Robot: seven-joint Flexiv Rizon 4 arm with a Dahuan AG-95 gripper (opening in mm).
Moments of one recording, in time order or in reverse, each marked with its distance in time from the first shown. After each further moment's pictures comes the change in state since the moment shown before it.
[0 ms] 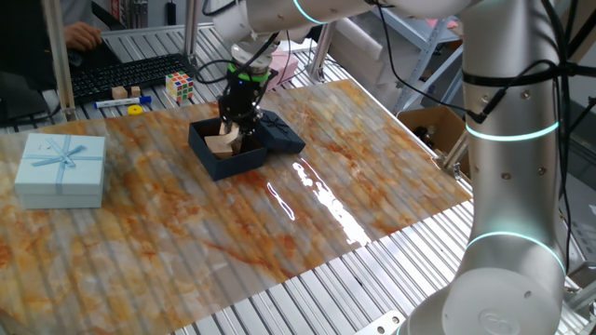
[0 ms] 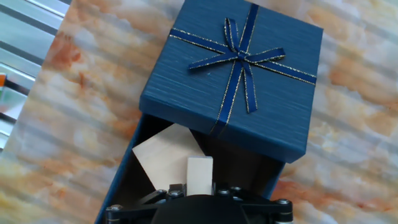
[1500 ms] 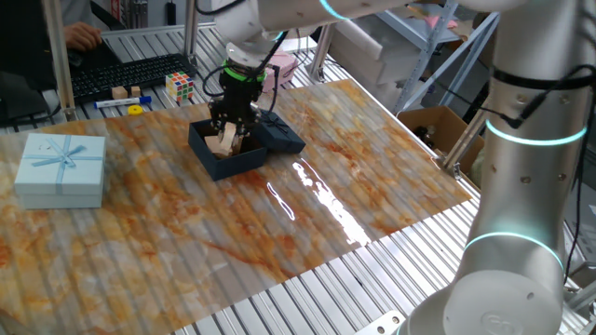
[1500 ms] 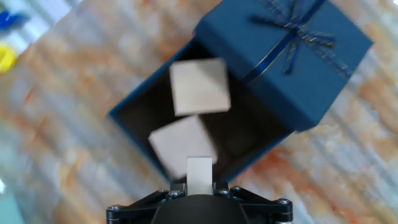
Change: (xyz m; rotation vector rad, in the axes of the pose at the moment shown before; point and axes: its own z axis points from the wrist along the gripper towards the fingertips) arm 0.072 -0.016 -0.033 -0.023 0.044 -0.464
